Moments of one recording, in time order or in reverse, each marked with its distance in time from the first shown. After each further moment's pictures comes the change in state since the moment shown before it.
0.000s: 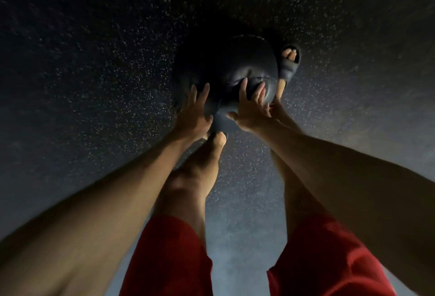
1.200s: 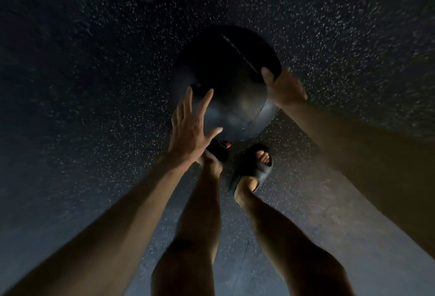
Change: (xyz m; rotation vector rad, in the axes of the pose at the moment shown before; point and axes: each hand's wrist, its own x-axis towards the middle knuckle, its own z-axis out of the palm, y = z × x) left_hand 0.195 0.161 -0.172 0.037 0.429 0.038; right_hand 0.192 0.000 -0.383 0.188 0.416 0.005
